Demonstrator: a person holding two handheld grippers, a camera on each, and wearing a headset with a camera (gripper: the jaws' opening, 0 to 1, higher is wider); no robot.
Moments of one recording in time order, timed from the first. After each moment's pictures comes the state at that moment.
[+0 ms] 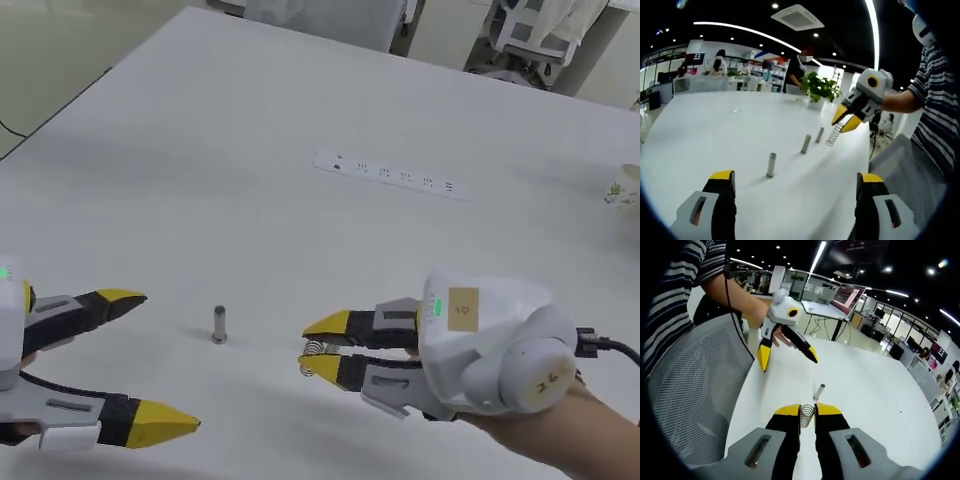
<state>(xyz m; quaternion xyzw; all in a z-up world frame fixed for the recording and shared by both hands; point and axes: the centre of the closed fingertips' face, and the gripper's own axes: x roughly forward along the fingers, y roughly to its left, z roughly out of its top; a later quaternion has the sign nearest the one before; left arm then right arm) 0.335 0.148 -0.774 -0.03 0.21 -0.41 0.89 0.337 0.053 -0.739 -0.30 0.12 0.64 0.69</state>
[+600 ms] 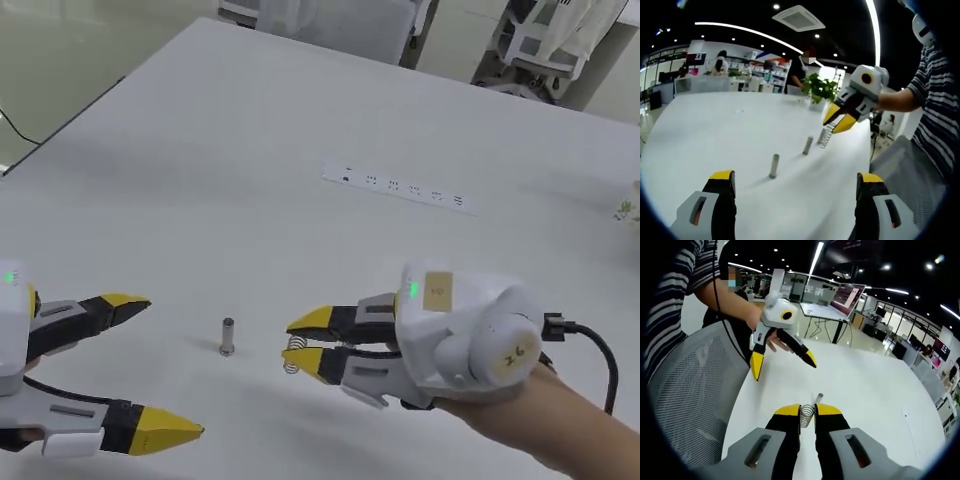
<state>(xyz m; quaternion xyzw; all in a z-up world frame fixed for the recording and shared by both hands) 0.337 0.152 -0.771 -0.04 0.21 -0.41 0.89 0.350 0.082 -0.736 -0.28 0.13 0.65 0.69</state>
